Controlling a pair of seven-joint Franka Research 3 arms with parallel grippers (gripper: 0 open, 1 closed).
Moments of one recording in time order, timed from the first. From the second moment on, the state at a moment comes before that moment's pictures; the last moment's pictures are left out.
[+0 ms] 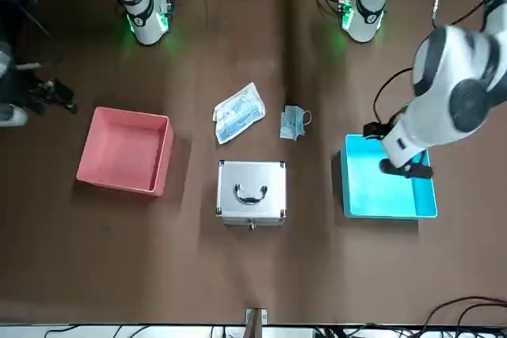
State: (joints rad) left arm -0.11 0.32 -0.16 -1.53 0.03 1.58 -0.13; right arm 0.07 0.01 -0.05 -1.65 0.04 1.63 -0.01
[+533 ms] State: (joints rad) left arm -0.12 0.45 -0.32 -1.67 -0.02 1.78 -0.31; right arm 0.20 0.04 -0.05 -1.94 0.29 1.89 -0.01
